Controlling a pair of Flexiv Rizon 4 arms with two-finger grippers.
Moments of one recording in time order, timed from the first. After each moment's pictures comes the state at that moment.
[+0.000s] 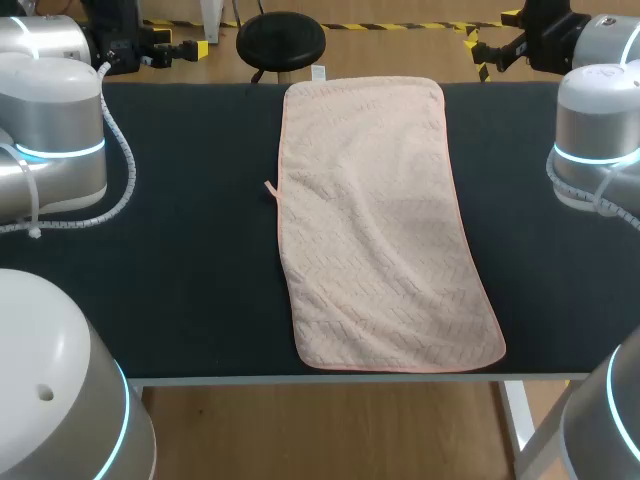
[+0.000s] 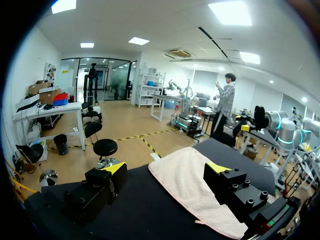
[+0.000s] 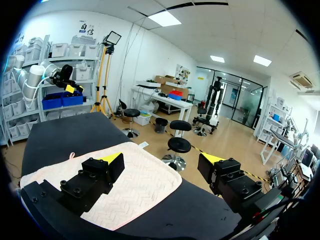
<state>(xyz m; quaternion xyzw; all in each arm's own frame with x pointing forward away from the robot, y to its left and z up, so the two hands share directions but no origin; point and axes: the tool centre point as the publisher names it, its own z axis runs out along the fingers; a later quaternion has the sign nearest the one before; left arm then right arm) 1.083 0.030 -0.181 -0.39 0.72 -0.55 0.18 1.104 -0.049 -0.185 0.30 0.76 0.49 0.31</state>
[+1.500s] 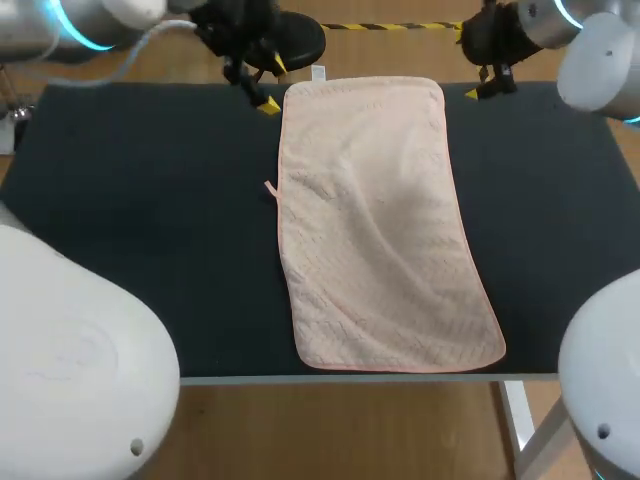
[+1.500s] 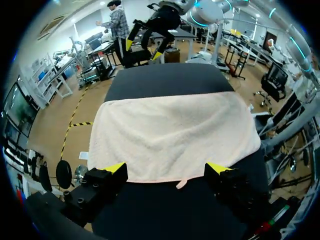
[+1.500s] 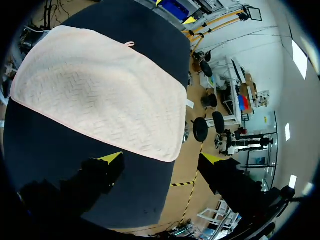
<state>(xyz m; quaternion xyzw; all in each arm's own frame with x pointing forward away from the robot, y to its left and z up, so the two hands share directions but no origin) 1.031 -0.113 -0.238 0.06 0.97 -0.25 0.01 1.091 -0.032 -0.238 -0.15 0.94 0.12 0.29</state>
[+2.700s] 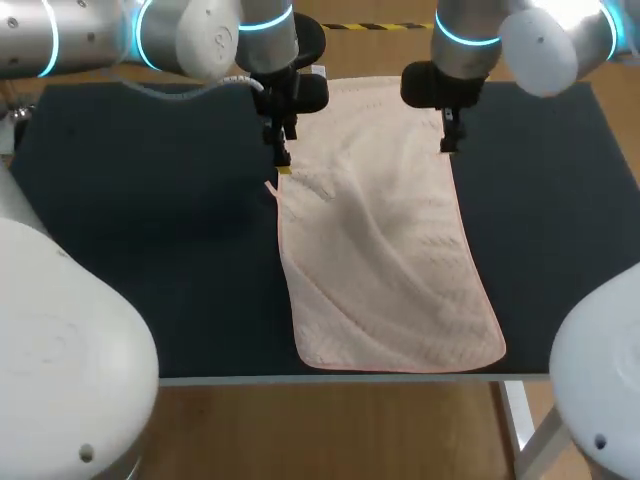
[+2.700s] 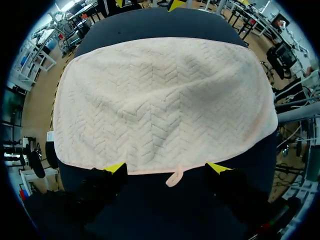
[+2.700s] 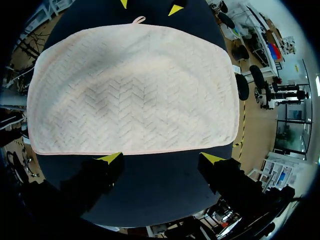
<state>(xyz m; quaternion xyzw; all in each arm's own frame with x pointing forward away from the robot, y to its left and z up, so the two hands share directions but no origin) 1.013 -0.124 -0.354 0.04 1.00 -0.07 -0.01 1.023 -0.003 -0.320 0.01 0.99 -0.02 0.13</state>
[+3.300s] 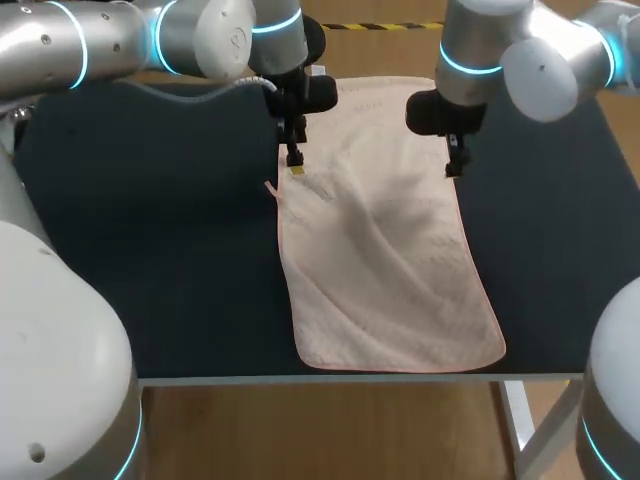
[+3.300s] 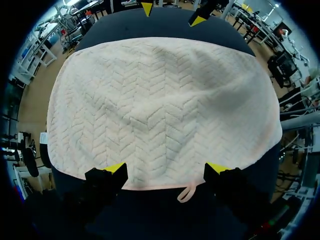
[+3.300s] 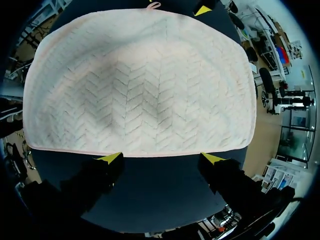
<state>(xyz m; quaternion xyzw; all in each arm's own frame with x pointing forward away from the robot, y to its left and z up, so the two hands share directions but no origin) 1.033 -0.143 -0.378 0.02 1.00 -0.08 -0.04 1.011 -0.015 -0.368 -0.01 0.99 -0.02 0.11</state>
